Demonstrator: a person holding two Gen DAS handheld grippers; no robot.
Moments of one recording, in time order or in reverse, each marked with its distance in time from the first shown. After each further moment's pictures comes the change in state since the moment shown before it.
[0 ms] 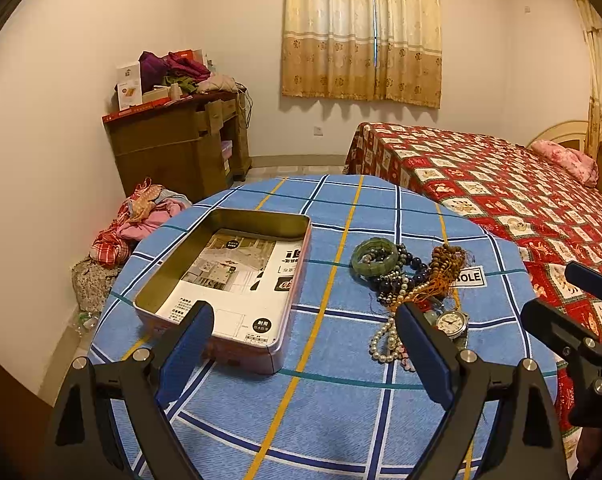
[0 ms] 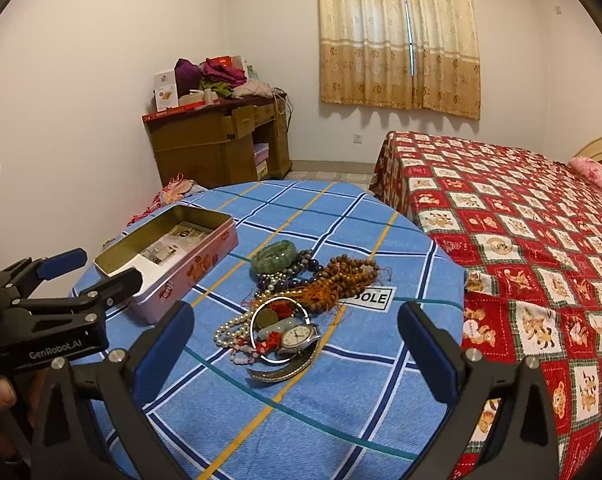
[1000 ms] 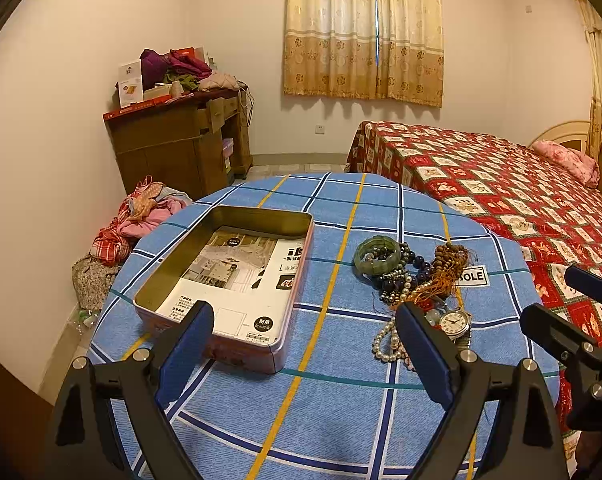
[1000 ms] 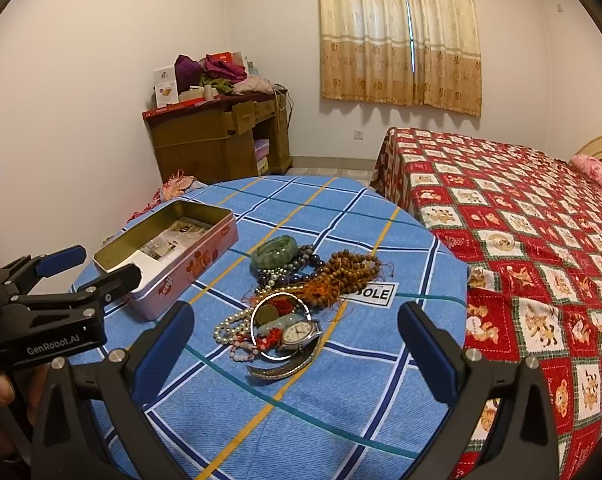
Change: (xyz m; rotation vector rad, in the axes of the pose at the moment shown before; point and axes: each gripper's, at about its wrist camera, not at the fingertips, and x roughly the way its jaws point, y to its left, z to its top) left arm 0.003 -0.001 -0.003 -0.003 0.003 0.006; right arm 0.006 0.000 -0.004 0.003 0.012 0.001
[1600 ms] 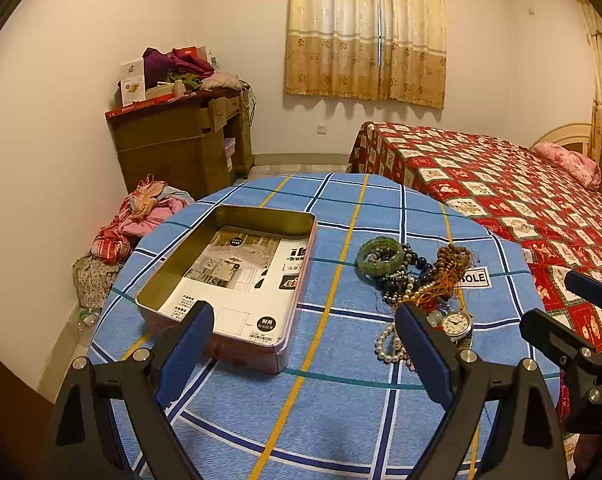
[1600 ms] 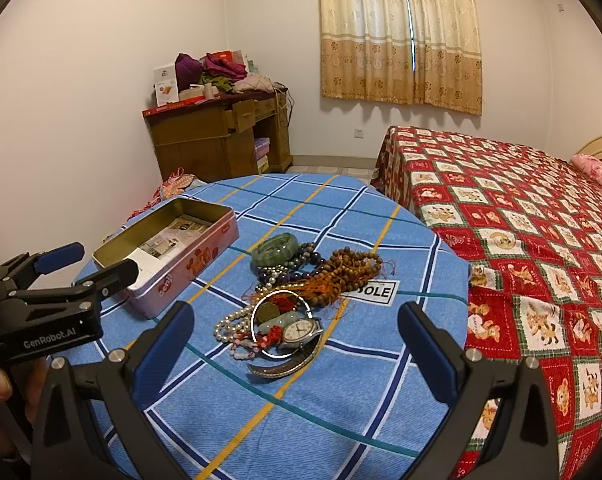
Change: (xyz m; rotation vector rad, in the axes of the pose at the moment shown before) left arm 0.001 0.002 -0.001 -0.006 -0.001 0.002; right arm 0.001 0.000 -0.001 -0.001 0.005 0.002
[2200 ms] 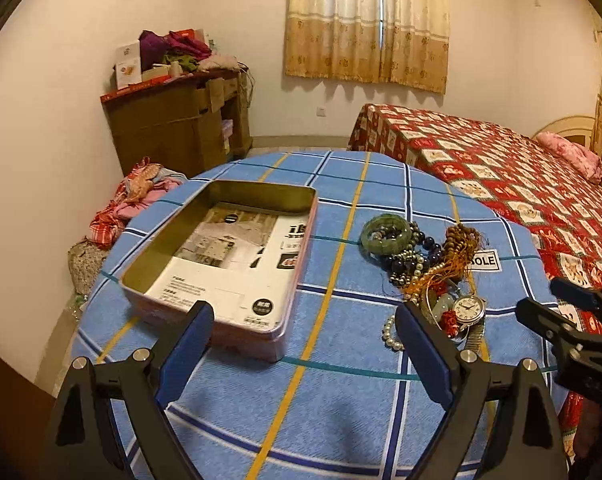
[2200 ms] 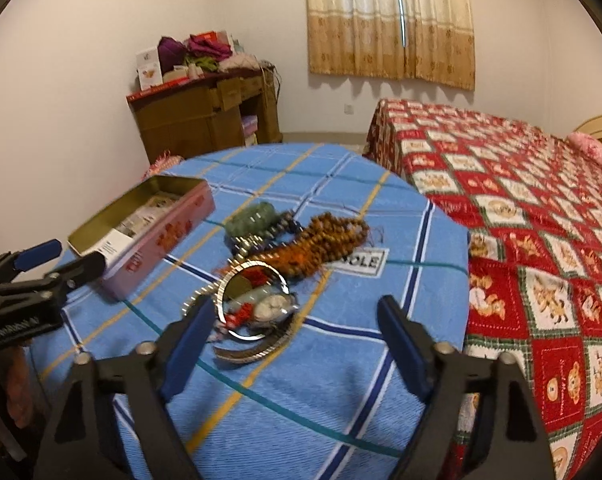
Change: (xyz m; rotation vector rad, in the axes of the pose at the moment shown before) left arm 0.025 0.001 -0.007 0.001 0.070 -0.020; right arm 0.038 -0.028 -0.018 0.053 0.121 -0.025
